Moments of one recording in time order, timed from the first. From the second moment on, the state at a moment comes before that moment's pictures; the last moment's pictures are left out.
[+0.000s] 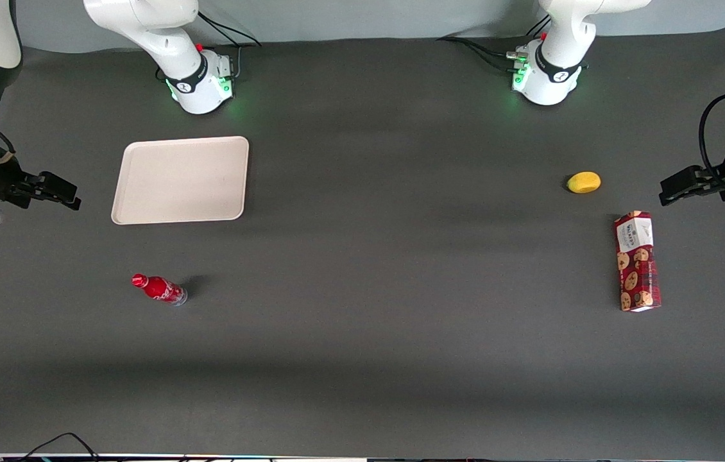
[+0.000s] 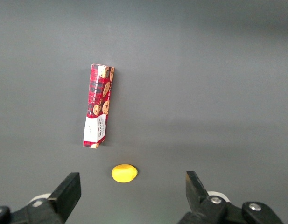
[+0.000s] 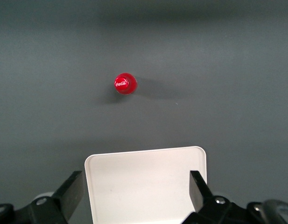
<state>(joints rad) 0.02 -0.04 -0.06 -1.76 -0.03 1.72 0.04</state>
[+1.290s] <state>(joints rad) 0.04 -0.03 -0.06 -1.78 0.00 1.70 0.04</state>
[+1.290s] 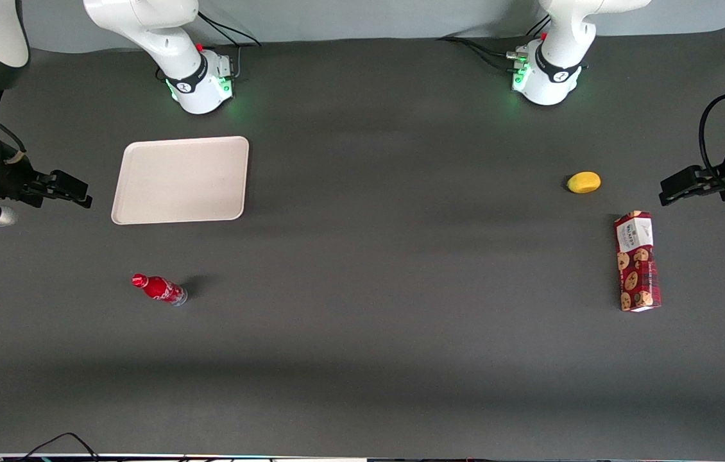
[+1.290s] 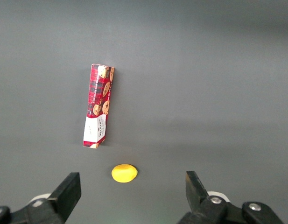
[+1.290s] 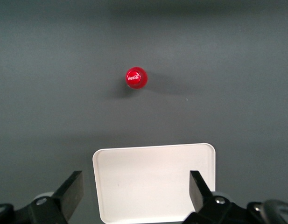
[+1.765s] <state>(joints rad) 0.05 0.02 -0.05 -1.86 0.00 1.86 0.04</state>
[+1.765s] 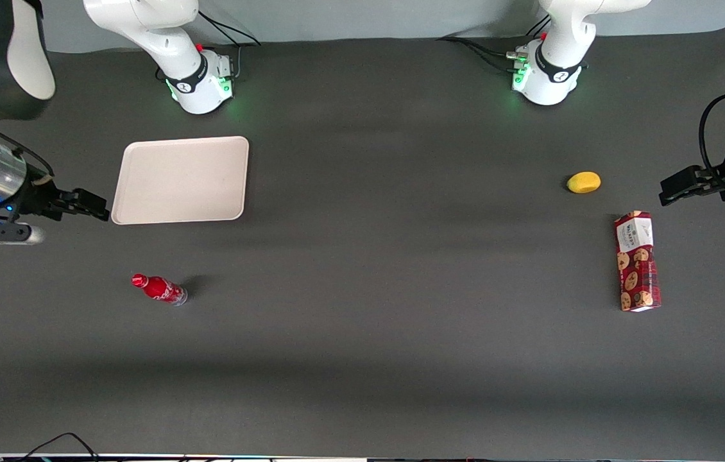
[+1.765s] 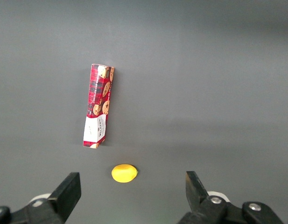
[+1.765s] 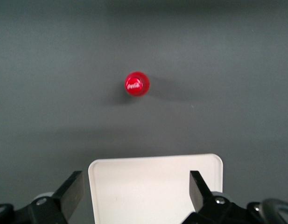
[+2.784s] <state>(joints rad) 0.05 0.02 -0.05 -1.81 0.00 1.81 0.04</state>
